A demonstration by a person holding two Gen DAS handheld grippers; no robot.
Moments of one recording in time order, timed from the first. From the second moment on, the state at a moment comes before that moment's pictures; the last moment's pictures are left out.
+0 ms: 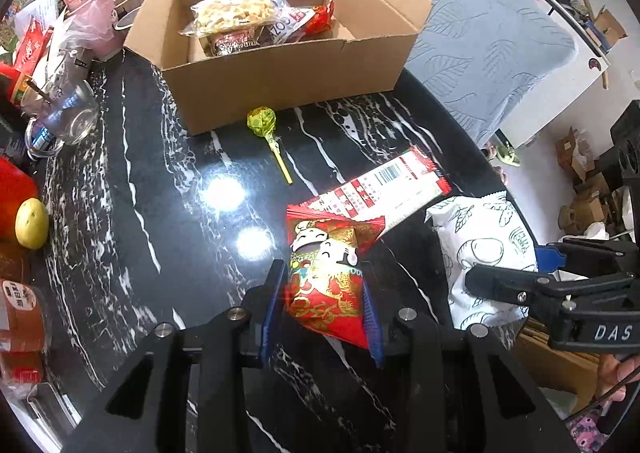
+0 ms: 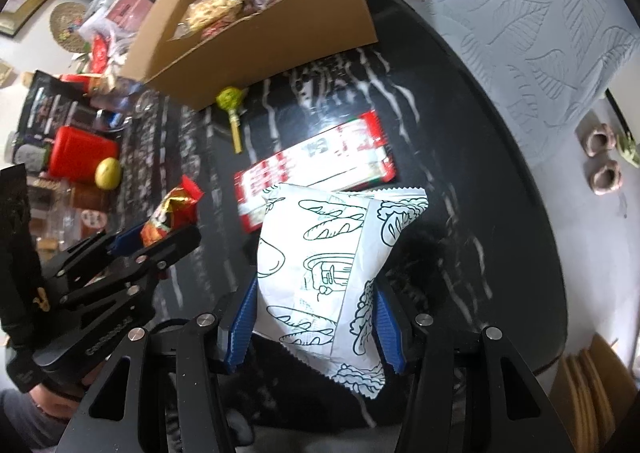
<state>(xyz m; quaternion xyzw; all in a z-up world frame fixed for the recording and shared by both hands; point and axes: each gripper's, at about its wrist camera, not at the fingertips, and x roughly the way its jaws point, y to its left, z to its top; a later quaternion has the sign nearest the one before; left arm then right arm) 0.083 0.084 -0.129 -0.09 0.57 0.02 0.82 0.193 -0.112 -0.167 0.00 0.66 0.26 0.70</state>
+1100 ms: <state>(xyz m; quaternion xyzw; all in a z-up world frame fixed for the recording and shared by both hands) 0.102 0.115 -0.025 -0.11 0.46 0.05 0.88 0.198 -0.067 -0.058 -0.01 0.57 0.36 0.74</state>
